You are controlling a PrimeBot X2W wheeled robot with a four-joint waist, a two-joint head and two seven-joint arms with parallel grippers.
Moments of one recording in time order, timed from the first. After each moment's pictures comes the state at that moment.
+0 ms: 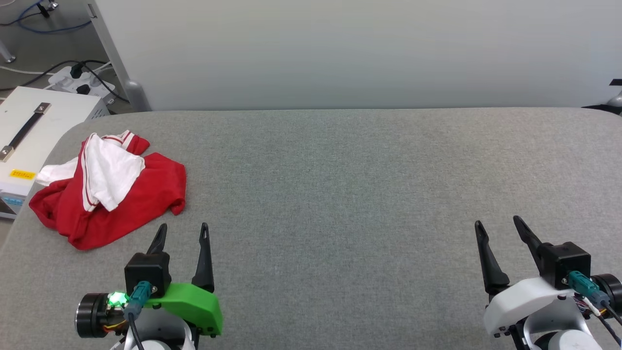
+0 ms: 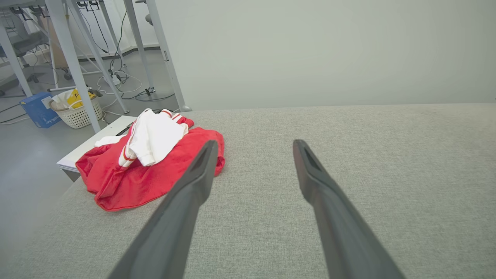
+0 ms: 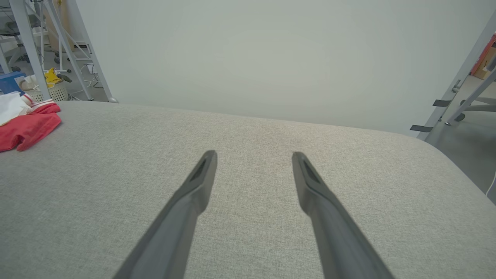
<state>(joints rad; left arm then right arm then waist) 0.02 0.06 -0.01 0.00 -0.02 0.01 -0.02 0.02 -0.05 -0.01 -0.01 0.04 0.13 -0.02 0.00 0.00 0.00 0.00</state>
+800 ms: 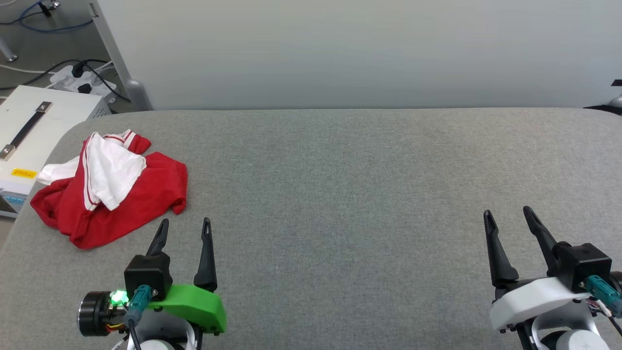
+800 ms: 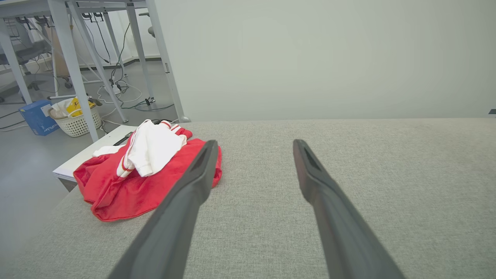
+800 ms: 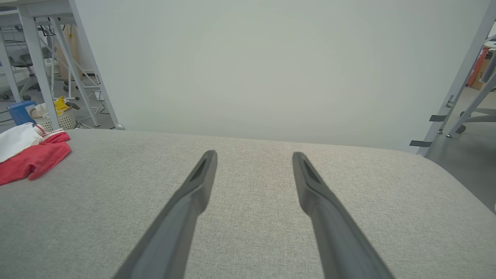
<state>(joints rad) 0.02 0.06 -0.02 -0.01 -0.03 0.02 -0.07 0.03 -0.05 -0.02 -0.06 0.08 0.13 -0.08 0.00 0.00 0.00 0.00</state>
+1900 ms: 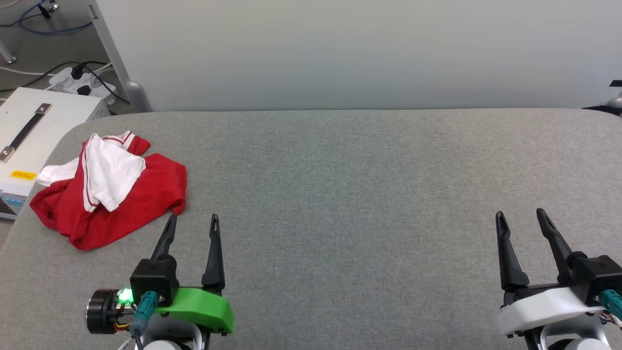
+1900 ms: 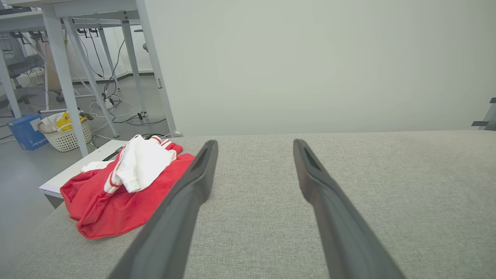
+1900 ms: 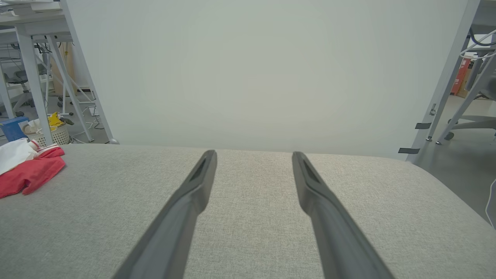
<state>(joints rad) 0.02 0.06 -0.06 -0.01 -0.04 0.02 -0.14 0.06 -0.05 -0.04 -0.09 0.09 0.13 -0.14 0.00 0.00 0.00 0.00</state>
